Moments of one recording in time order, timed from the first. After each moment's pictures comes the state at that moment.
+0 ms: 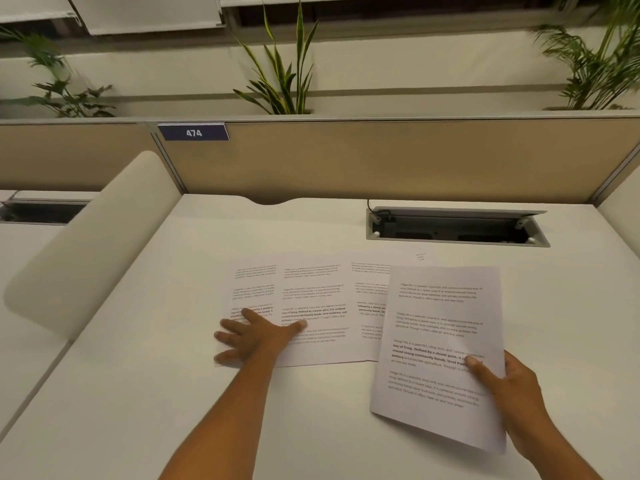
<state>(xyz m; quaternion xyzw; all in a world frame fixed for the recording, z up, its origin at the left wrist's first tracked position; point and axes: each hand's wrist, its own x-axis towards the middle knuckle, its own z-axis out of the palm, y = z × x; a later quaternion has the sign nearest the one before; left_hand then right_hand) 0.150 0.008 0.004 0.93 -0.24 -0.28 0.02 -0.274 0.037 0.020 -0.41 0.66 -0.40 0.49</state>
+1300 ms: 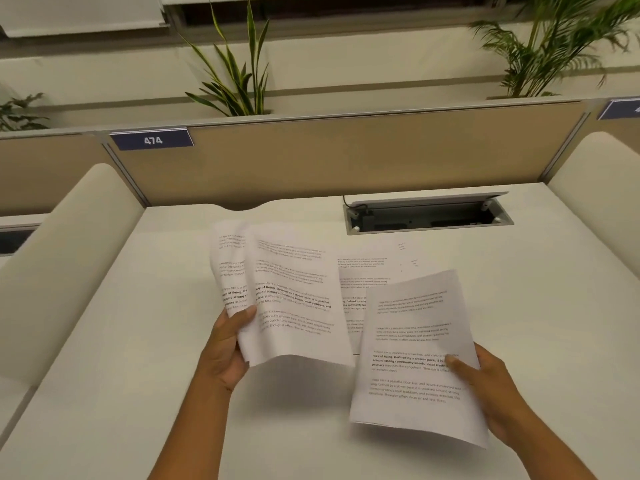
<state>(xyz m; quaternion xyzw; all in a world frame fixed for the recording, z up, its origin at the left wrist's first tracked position) 0.211 0.036 0.036 0.42 -0.18 -0.66 0.59 -0.236 0.067 0.015 -0.32 0.61 -0.41 0.60</state>
